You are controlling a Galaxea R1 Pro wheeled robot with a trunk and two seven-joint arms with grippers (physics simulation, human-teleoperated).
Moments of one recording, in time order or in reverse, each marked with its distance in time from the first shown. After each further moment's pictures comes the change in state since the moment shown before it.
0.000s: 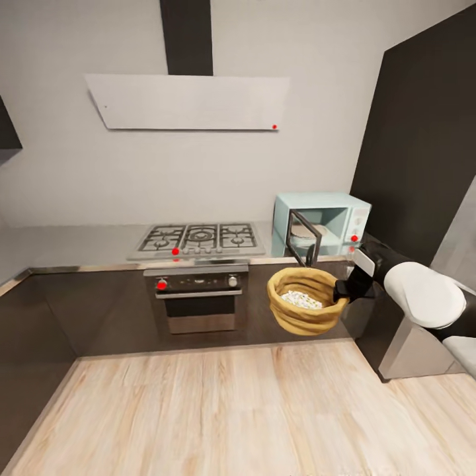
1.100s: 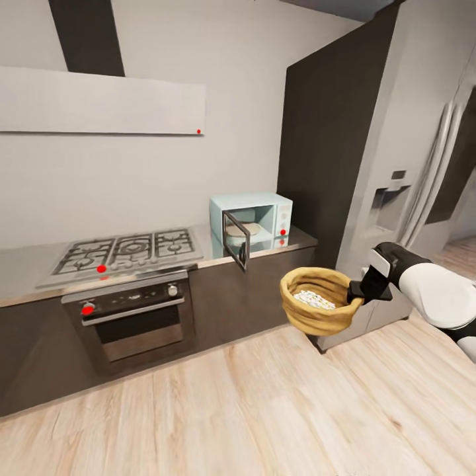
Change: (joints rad) left arm 0.000 0.000 -0.013 0.003 -0.014 0.002 -0.014; right arm 0.000 -0.065 -0.001 -0.001 0.001 0.000 0.000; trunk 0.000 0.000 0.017
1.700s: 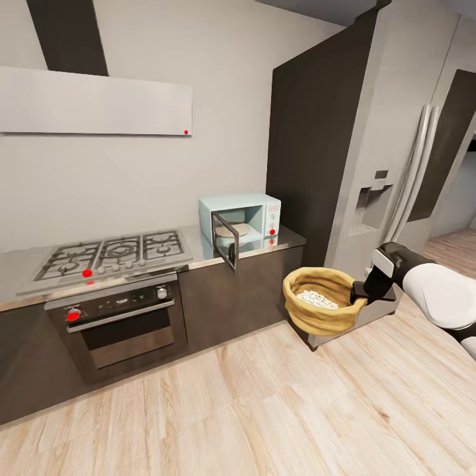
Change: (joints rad) left arm 0.000 0.000 0.003 0.000 0.006 0.000 0.002; right arm 0.000 -0.015 0.000 0.000 -0.002 0.000 0.002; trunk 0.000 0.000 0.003
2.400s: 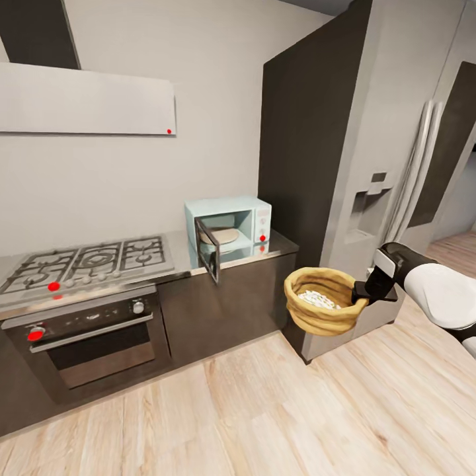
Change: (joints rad) left arm 0.000 0.000 -0.003 0.000 -0.003 0.000 0.001; right arm 0.000 -0.006 0.000 -0.001 0.002 0.000 0.000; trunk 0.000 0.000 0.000
